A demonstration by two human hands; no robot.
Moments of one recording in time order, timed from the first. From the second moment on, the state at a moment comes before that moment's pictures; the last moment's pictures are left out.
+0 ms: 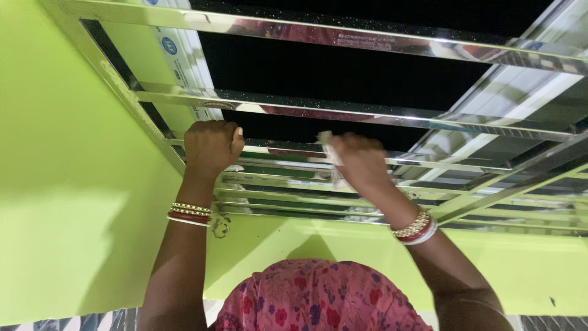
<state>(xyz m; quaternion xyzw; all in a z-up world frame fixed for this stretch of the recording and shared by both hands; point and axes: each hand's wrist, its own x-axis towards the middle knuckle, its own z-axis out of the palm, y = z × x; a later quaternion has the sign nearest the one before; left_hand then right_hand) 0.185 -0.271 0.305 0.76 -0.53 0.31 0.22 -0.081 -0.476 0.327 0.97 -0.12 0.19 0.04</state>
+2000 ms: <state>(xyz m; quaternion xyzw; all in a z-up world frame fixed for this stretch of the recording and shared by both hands) 0.219 -0.249 0.283 0.72 -0.49 0.44 0.22 -0.255 -0.631 0.237 0.90 -0.30 0.28 0.17</state>
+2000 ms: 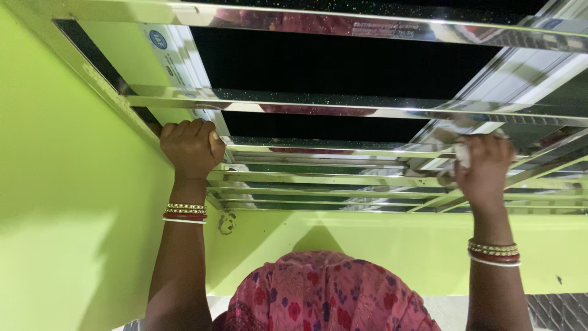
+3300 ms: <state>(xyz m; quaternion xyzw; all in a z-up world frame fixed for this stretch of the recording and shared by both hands) 0.222 -0.251 0.286 0.70 -0.50 0.45 0.24 -0.199 -0.569 0.269 0.89 -0.30 0.29 0.17</state>
